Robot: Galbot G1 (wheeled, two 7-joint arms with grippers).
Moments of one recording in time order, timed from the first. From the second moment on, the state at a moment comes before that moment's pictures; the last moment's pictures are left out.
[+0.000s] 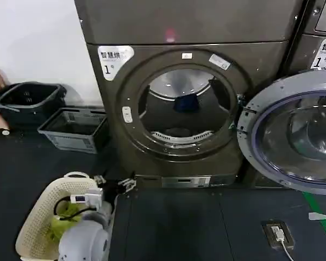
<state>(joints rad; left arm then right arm) 1.27 -1.47 -0.43 -2.20 0.03 0.74 -0.01 -1.67 1.25 2.35 1.69 0.42 -0.16 -0.02</state>
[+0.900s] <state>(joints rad) 1.27 -1.47 -0.41 -2.20 0.02 0.74 -0.01 -1.67 1.25 2.36 1.66 0.44 -0.15 -0.01</state>
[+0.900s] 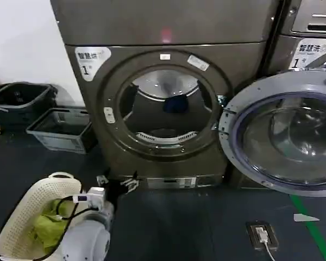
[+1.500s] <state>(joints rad) 1.27 -1.47 -0.41 -2.19 0.03 0.74 -0.01 -1.67 1.26 2.37 1.65 0.44 -0.15 -0.01</state>
